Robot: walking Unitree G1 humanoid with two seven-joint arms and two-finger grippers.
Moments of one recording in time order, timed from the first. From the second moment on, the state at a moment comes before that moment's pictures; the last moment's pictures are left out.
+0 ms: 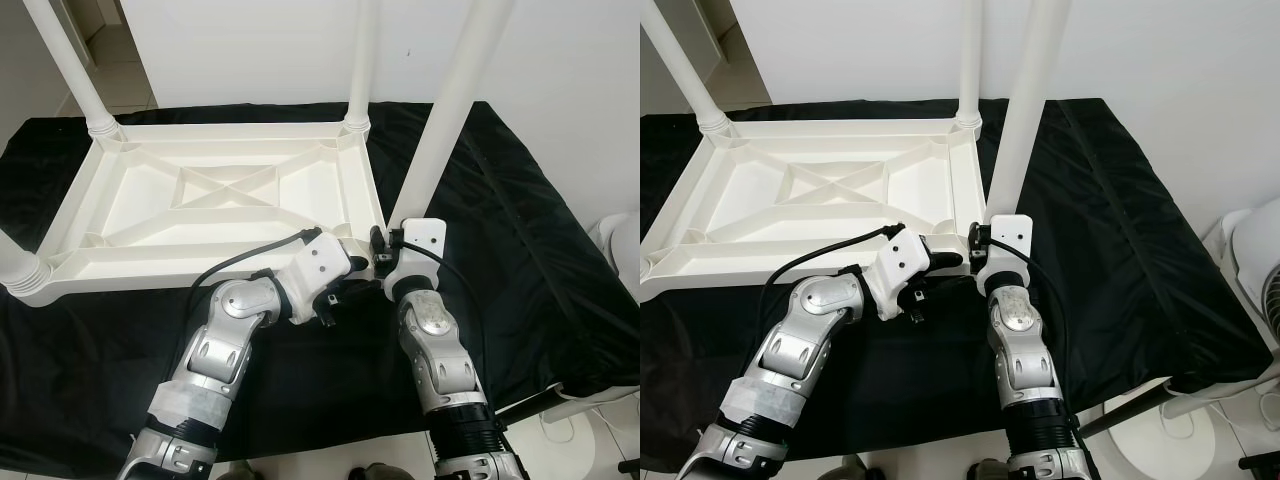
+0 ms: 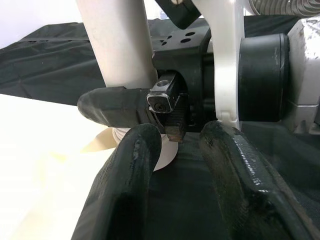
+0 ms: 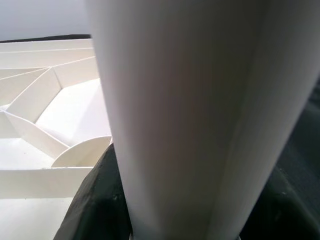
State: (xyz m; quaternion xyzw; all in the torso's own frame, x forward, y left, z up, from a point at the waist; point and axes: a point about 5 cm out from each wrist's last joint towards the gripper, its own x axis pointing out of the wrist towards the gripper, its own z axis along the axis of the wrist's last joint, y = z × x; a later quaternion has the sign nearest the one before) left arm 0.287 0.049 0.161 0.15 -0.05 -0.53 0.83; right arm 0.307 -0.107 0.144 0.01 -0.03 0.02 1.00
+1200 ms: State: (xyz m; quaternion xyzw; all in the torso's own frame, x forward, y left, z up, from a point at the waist) left arm 0.280 0.051 0.161 0.16 -0.06 -0.54 0.83; right arm 0.343 -0.157 0.145 -0.10 0.01 0.38 0.92
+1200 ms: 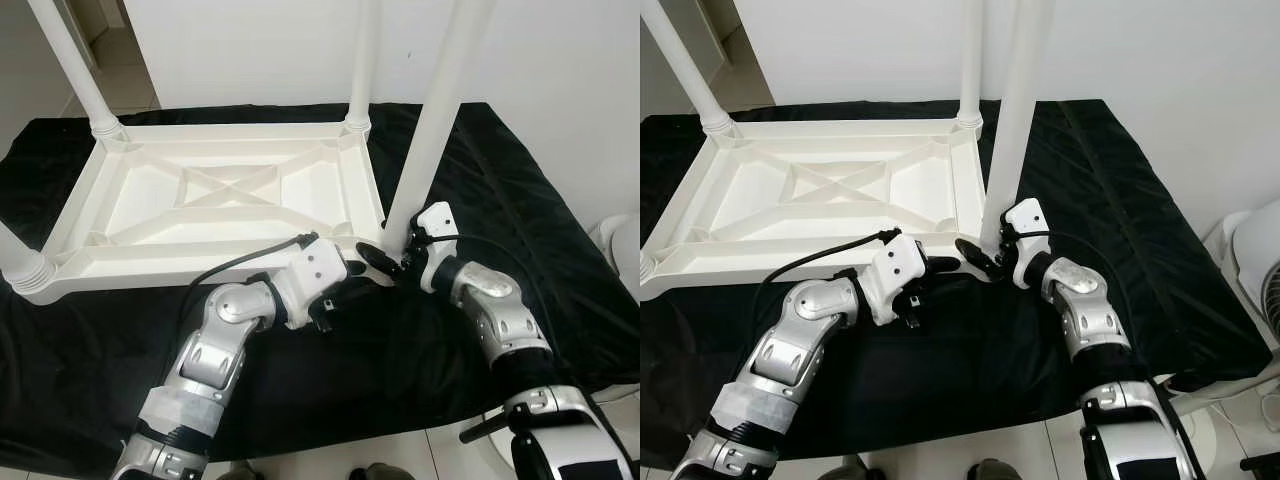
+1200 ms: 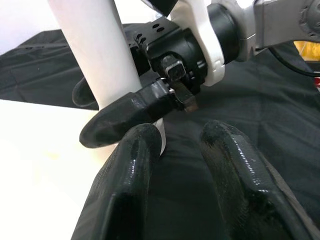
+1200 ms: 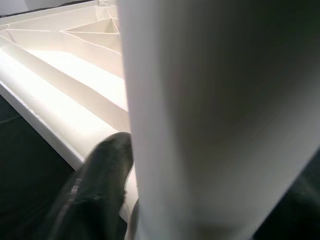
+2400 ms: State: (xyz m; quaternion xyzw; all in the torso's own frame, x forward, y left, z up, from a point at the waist) left arm 0.279 0.049 0.161 0.16 -0.06 -0.54 0.82; right arm 0.319 -0.125 0.133 0.04 -0.03 0.00 1.00
